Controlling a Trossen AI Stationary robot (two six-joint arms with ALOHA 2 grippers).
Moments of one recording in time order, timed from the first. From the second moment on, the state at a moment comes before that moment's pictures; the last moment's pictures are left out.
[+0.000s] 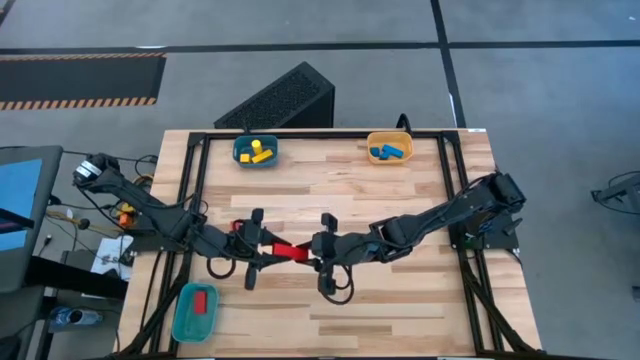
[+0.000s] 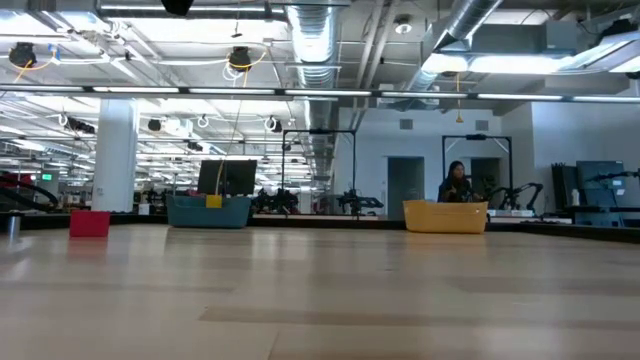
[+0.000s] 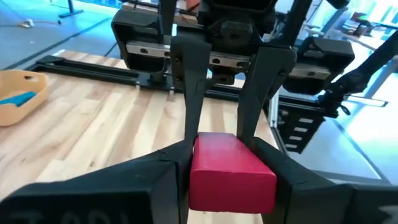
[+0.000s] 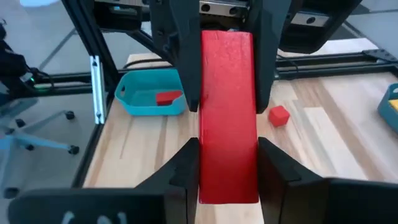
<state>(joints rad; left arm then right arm) -0.51 1.13 0.78 0.10 -0.46 -0.32 0.36 1.76 1.46 -0.13 0.32 0.25</state>
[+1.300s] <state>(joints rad) -1.21 0.95 0.77 -0.79 -0.25 -1.36 0.42 1.87 1.47 0.01 0.34 0.94</state>
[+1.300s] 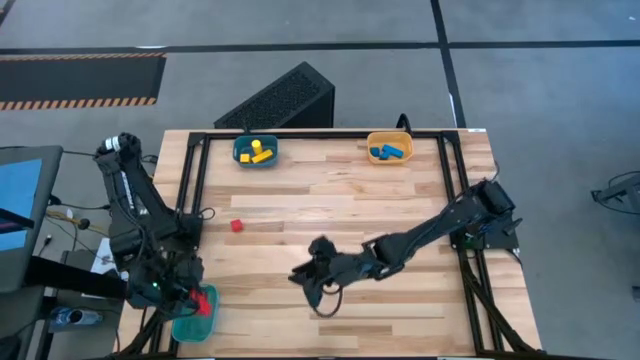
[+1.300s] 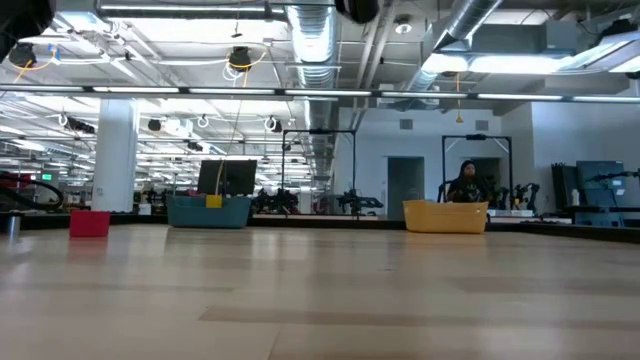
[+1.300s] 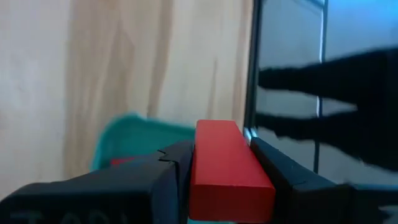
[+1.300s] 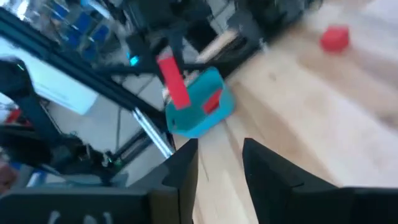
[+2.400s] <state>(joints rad) -1.27 1.14 0.76 -0.71 -0.11 -1.37 0.49 2.05 1.55 0.17 0.45 0.92</state>
